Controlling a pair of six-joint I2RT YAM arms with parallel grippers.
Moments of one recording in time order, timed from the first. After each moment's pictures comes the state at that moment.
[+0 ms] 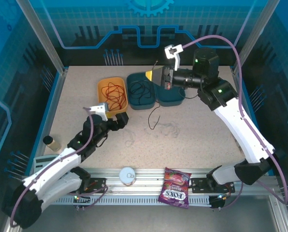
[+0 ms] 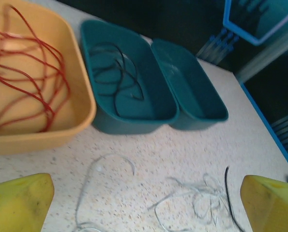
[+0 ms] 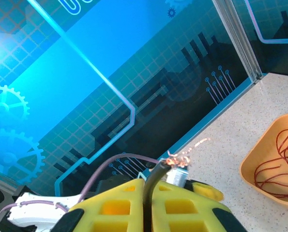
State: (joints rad) left arm -0.48 0.84 0.47 0.04 -0.10 -0.61; right arm 0.53 1.41 1.72 -0.46 -0.72 0.53
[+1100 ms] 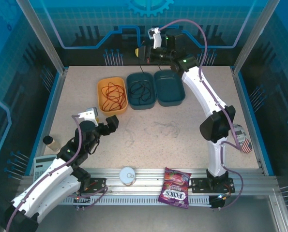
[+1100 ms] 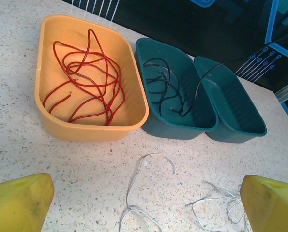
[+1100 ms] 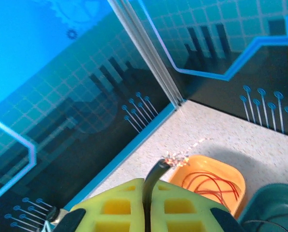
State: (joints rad) left arm -0.48 0.63 0.47 -0.22 -0.25 -0.61; right arm 0.44 2.09 2.27 -0.45 -0.58 0.37
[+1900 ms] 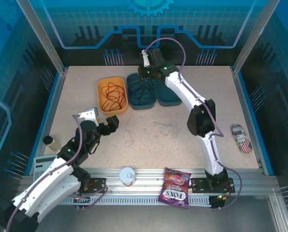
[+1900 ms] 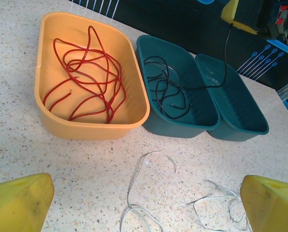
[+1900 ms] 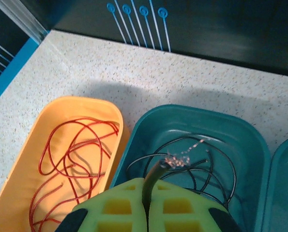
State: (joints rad) left arm -0.48 0.65 0.47 -0.22 -0.25 -0.62; right arm 0.51 2.32 2.32 -0.65 -0.10 0.23
